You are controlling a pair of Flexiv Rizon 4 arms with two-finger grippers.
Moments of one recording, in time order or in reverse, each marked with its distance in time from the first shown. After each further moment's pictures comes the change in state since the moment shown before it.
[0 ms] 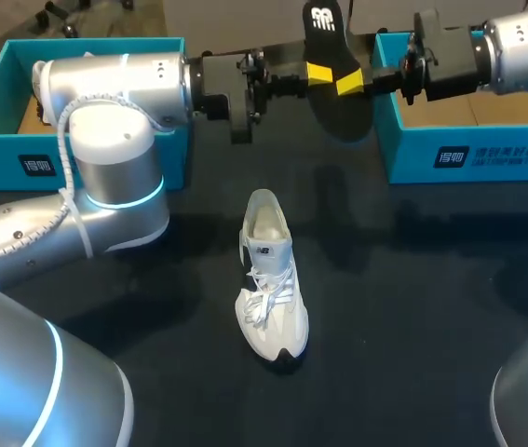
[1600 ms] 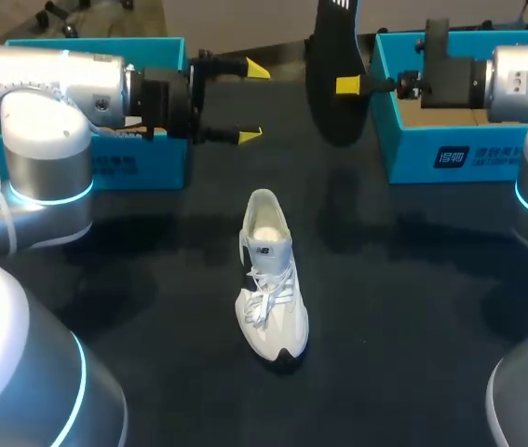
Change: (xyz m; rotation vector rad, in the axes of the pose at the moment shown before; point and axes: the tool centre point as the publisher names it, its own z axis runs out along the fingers) left arm 0.060 -0.001 -0.096 -0.061 0.233 -0.627; right arm -0.023 0.018 0.002 -0.235 -0.105 -0.435
